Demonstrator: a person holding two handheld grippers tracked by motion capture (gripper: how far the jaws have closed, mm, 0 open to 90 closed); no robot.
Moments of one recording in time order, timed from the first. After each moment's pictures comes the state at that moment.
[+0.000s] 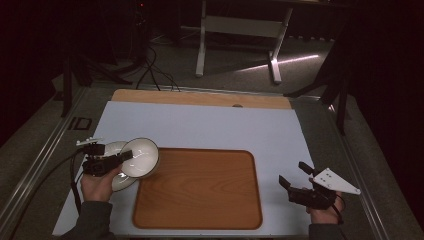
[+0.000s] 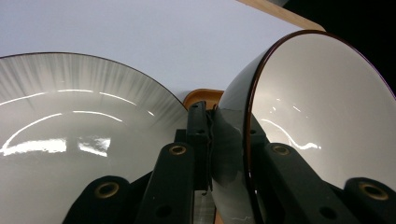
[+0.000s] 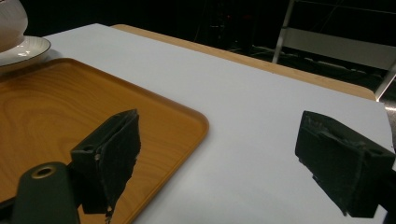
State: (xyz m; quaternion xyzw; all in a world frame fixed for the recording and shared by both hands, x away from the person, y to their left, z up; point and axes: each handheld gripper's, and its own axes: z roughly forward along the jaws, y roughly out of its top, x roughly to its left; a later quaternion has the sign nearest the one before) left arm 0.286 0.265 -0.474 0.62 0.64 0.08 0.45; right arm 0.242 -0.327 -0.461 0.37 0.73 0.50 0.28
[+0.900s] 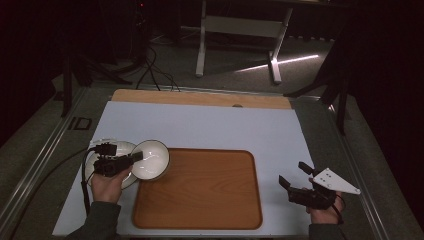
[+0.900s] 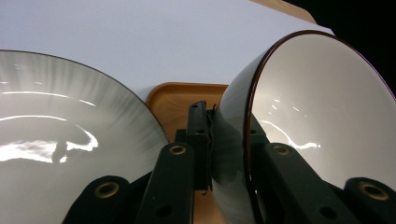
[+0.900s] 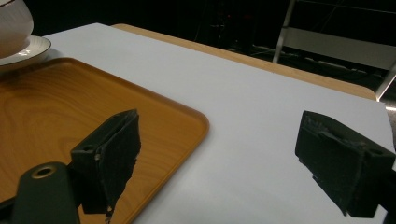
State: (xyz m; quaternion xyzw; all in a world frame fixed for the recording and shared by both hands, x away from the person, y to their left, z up) left arm 0.288 0.237 -0.473 0.64 0.62 0.07 0.45; right arm 0.242 -0.326 -0.461 0.37 0.73 0.50 0.28
